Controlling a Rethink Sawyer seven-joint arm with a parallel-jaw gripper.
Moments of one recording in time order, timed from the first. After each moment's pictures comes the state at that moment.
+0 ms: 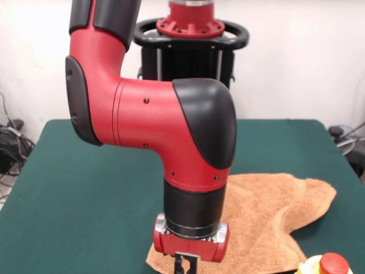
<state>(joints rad) -0.29 -0.24 0.10 1.07 -0.14 0.54 1.78</state>
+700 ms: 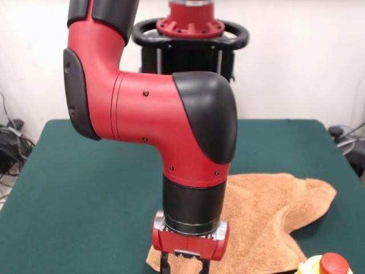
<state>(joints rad) -0.29 -0.26 0.10 1.07 -0.14 0.54 1.78</state>
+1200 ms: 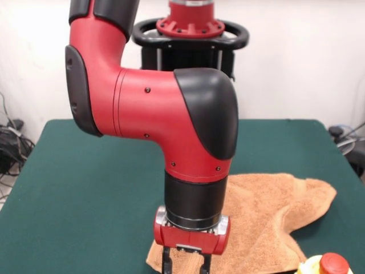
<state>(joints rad) -0.29 -0.27 0.10 1.10 -0.14 0.54 1.78</state>
